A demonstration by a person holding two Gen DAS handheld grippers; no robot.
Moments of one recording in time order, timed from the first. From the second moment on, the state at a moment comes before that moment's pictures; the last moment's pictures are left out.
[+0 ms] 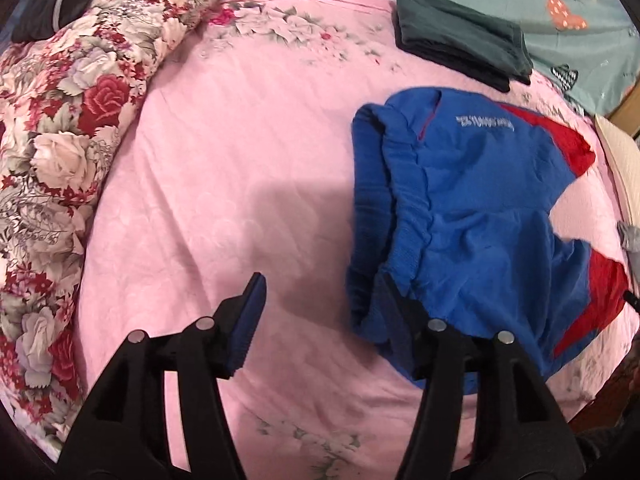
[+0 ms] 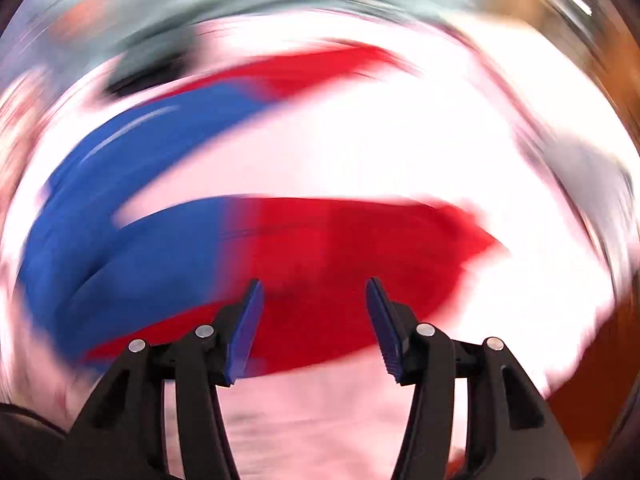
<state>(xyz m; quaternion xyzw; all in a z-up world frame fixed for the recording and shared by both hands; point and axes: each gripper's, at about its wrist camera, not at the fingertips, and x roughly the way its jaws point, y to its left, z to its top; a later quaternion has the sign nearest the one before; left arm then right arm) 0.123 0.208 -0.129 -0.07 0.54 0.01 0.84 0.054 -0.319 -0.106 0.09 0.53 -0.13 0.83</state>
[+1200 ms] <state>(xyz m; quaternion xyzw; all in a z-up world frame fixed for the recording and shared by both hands) 0.278 0.134 -0.124 0.03 0.57 -0.05 0.82 0.239 -0.250 -0.047 -0.10 0.46 0.20 0.86</state>
